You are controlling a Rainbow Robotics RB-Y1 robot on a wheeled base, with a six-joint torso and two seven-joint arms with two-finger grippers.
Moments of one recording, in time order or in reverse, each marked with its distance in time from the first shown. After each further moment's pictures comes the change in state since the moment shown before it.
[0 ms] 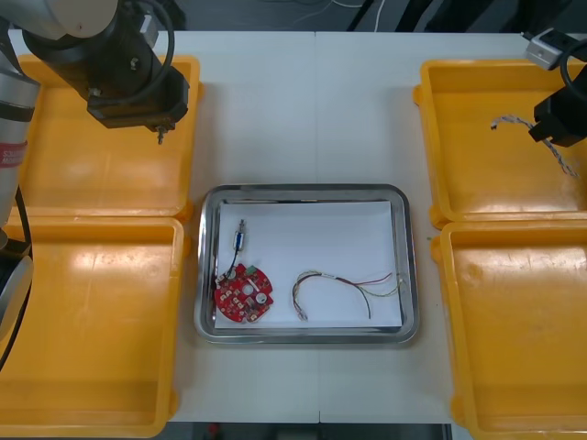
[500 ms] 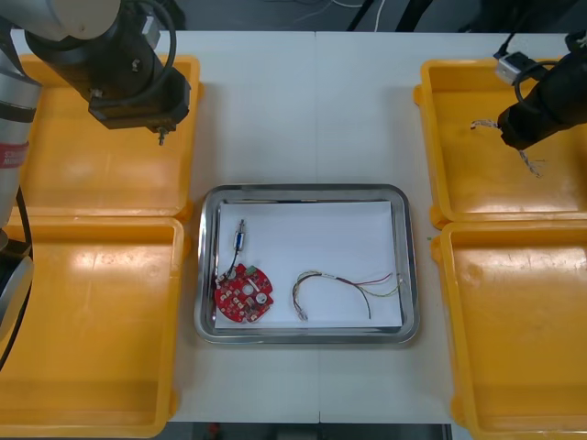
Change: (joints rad) right arm -0.128 0.003 0.139 0.487 0.081 -0.367 0.000; left arm 0.000 0.000 -0.006 0.000 0.002 -0.001 0.000
